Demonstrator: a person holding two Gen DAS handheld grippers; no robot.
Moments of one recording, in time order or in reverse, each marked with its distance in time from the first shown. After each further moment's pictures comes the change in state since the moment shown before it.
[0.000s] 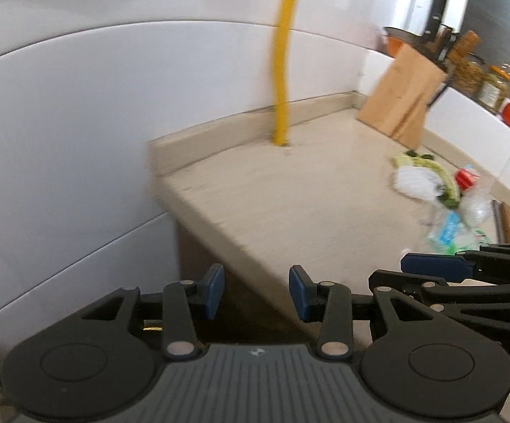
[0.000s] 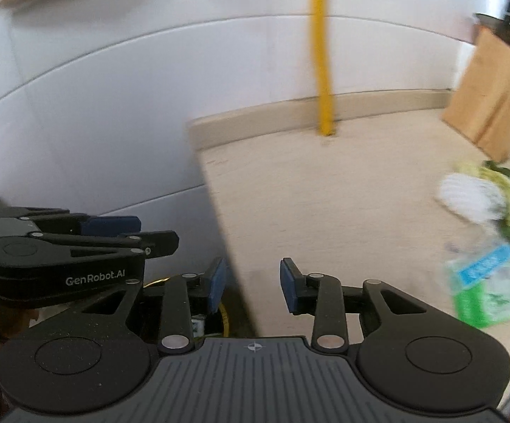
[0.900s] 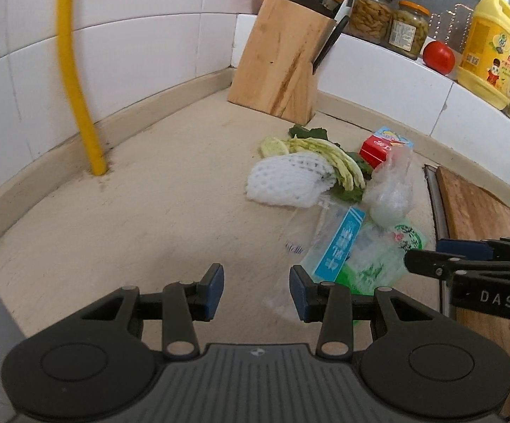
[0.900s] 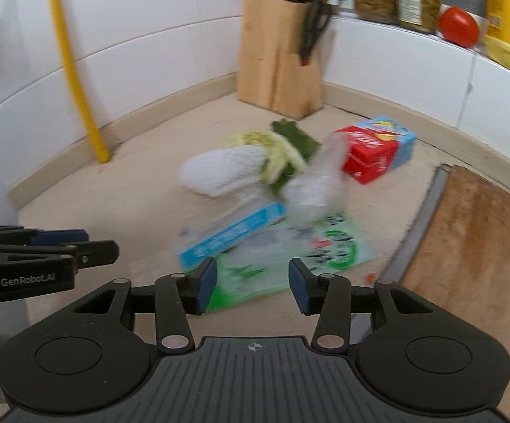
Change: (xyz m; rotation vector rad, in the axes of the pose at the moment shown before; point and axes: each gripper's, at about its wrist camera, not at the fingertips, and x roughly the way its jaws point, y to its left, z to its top) left arm 0.082 -0.150 0.039 0.208 0.072 -0.163; right arm -0.042 -0.188 -0.038 0.305 -0.060 -0.293
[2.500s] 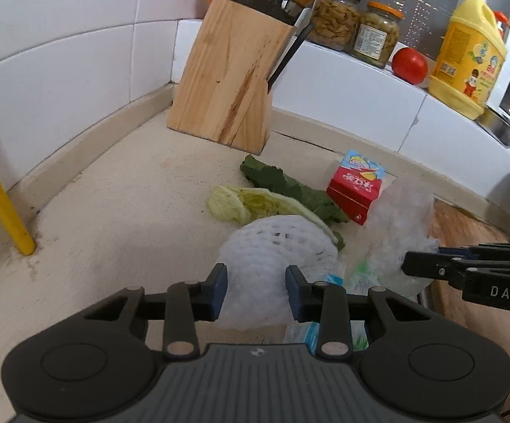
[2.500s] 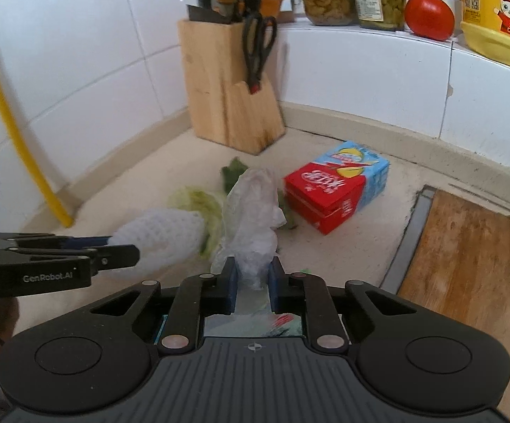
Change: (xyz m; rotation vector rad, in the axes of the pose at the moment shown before) left arm 0.045 0.000 0.065 0.094 0.010 -0.180; right arm 0.024 -0.042 0.051 0.102 -0.023 0.040
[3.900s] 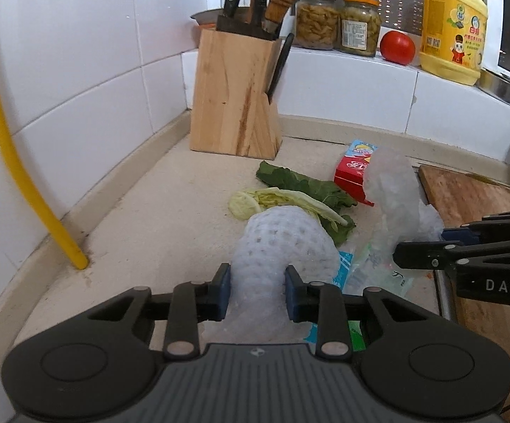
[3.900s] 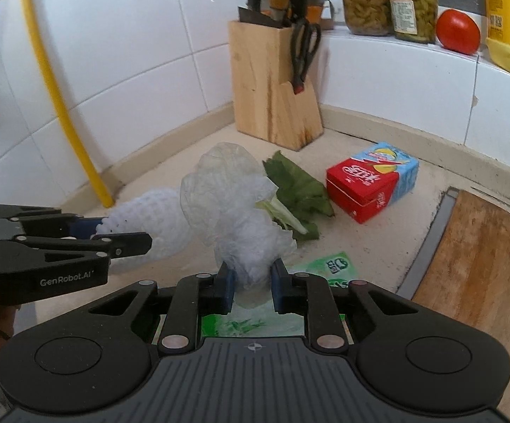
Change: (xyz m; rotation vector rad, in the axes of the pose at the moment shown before) left arm -0.038 -0.038 -0.018 0.140 -0.047 0.182; right arm -0.019 0.020 -0.015 -0.071 -0.017 0.075
